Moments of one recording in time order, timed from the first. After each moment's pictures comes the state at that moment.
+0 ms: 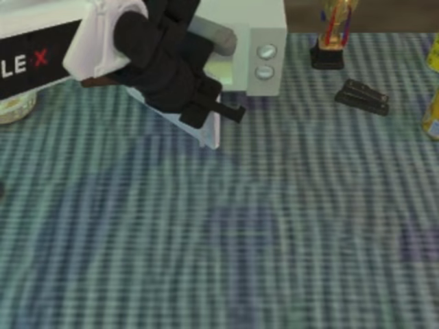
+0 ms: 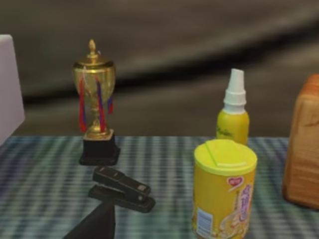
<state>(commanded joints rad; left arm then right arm) -0.53 1.87 1.47 -0.64 0.03 0.06 0.00 0.00 0.00 0.00 0.00 0.00</state>
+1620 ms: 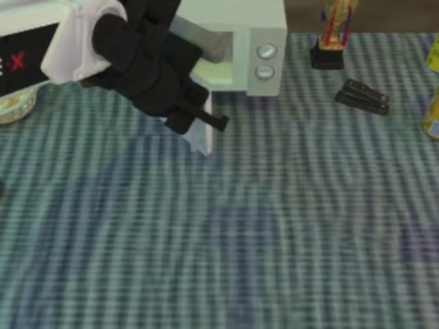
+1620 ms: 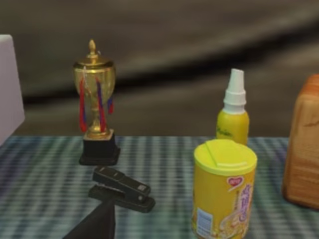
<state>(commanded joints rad) -0.49 1.83 1.41 -0.63 0.10 0.17 0.00 0.00 0.00 0.00 0.00 0.00</state>
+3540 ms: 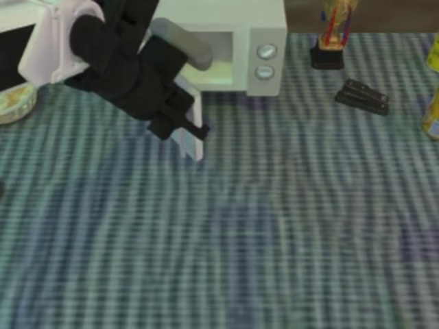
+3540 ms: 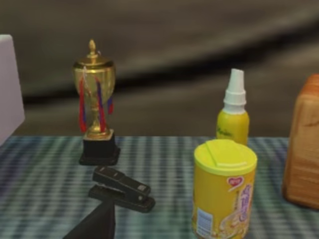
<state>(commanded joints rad) -0.45 1.79 1.36 -0.64 0.16 0.29 0.00 0.00 0.00 0.00 0.00 0.00</state>
